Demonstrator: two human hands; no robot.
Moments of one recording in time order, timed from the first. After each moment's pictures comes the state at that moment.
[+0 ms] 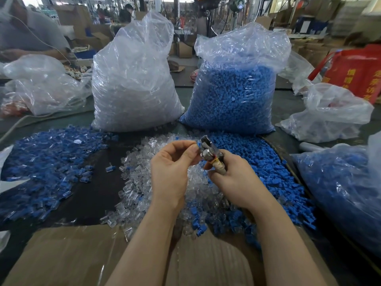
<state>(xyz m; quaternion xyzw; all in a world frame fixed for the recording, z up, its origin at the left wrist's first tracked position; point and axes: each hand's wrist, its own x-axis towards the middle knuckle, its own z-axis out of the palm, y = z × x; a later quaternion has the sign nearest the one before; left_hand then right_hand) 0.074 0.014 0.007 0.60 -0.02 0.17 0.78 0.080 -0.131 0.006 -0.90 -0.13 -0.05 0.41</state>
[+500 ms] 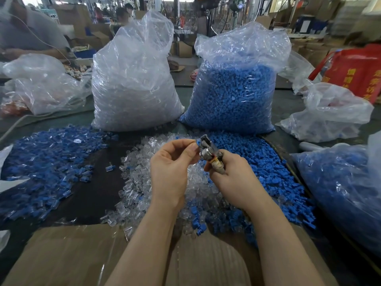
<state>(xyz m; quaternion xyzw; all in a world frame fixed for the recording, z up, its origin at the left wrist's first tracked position) 0.074 0.013 0.008 0.59 -0.01 0.18 0.79 0.078 -0.126 0.006 -0.90 -0.12 -0.07 0.41</state>
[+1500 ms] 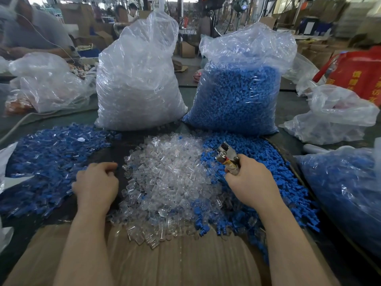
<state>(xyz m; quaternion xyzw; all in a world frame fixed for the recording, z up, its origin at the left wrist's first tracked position) 0.087 0.156 -0.029 0.93 0.27 0.10 0.22 0.090 -0.146 -0.007 -0.97 0.01 -0.07 0.25</state>
